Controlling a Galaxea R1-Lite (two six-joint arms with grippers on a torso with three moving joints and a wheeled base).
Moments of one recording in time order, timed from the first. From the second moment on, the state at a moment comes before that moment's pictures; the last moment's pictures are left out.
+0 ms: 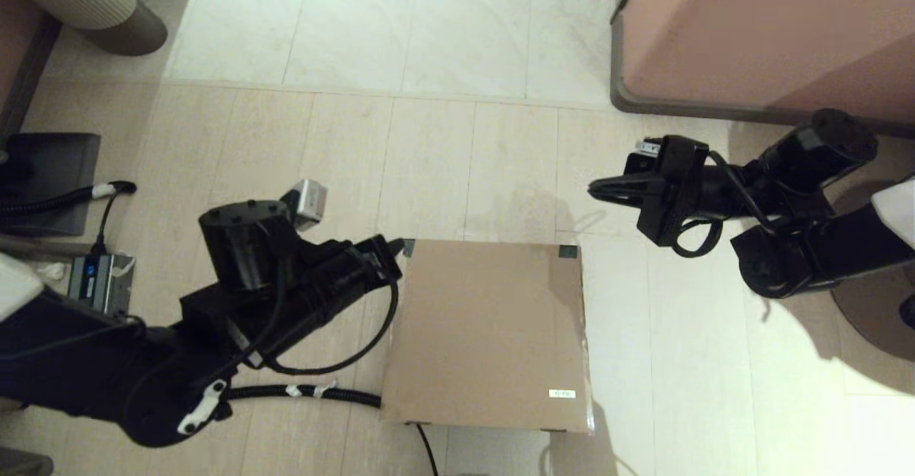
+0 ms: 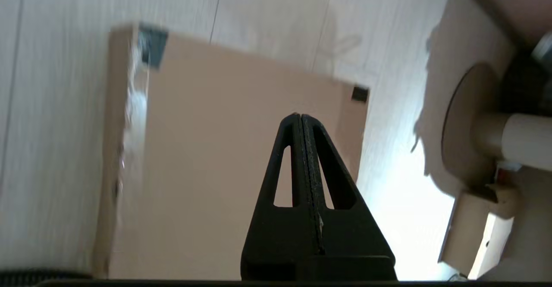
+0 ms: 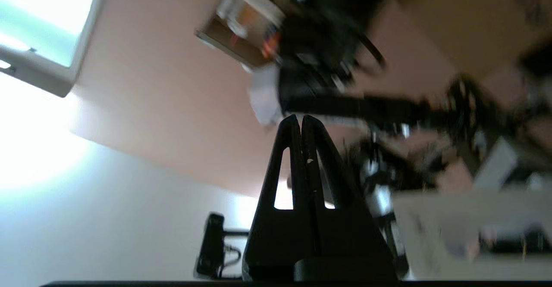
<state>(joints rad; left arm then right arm) -0.54 1.80 -0.73 -0.99 0.04 -0.45 0.14 2.07 -1.23 -1.51 1.42 2.24</state>
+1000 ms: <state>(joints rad) -0.55 1.78 -0.63 -1.07 0.30 -0.29 0.20 1.96 -1.31 -0.33 0.15 0.85</state>
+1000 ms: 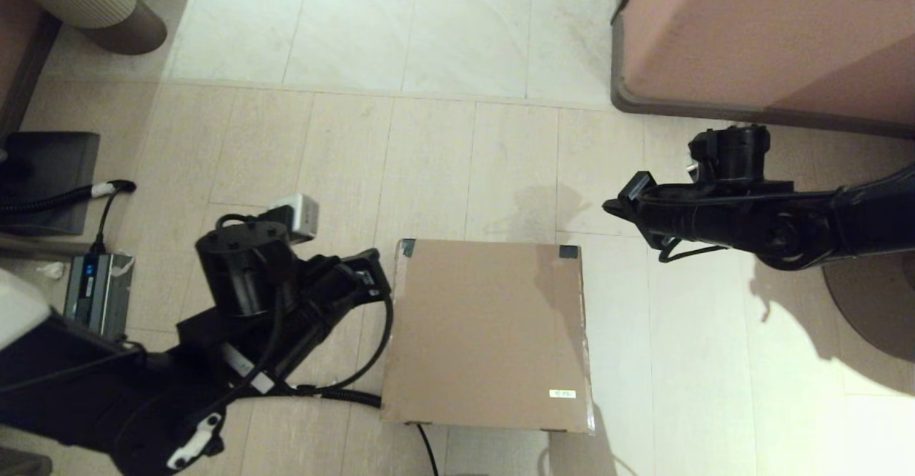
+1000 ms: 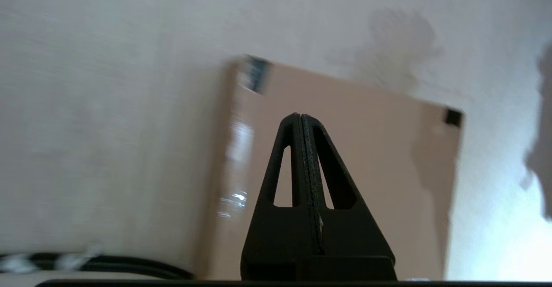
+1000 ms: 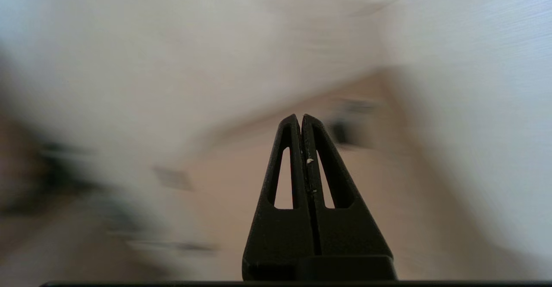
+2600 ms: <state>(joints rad) -0.03 0.28 0.00 -0.02 0.00 -0.04 -0.03 0.34 -0.03 0.06 0.04 -0.07</state>
